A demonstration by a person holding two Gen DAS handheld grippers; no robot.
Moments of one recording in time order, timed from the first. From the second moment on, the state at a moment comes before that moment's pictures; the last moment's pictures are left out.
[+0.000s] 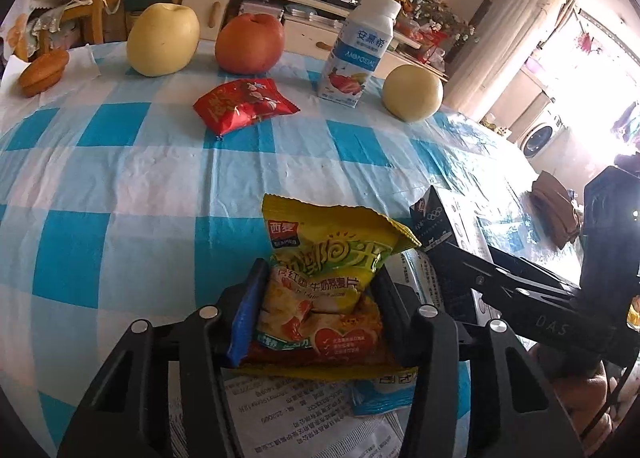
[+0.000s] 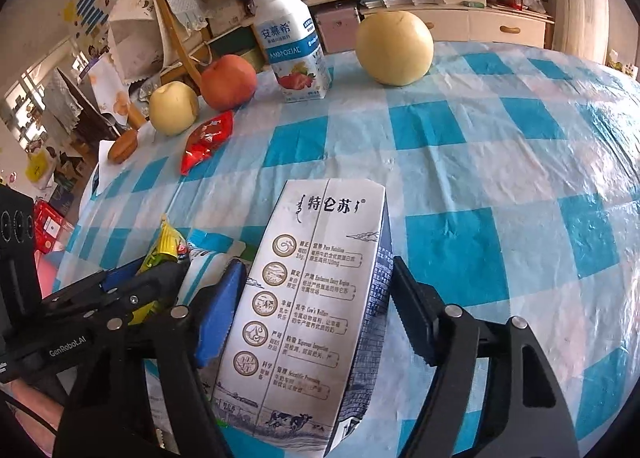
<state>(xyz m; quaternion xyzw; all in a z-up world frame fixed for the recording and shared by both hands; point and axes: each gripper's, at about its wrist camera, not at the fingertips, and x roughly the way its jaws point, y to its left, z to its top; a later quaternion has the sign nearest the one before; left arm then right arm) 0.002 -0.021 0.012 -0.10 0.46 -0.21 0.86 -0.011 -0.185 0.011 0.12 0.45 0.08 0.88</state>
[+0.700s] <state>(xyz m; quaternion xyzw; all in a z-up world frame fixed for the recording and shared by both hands) -0.001 0.025 0.019 -0.16 0.45 -0.18 0.86 -0.020 -0.187 0.034 0.15 0.39 0.12 0.90</state>
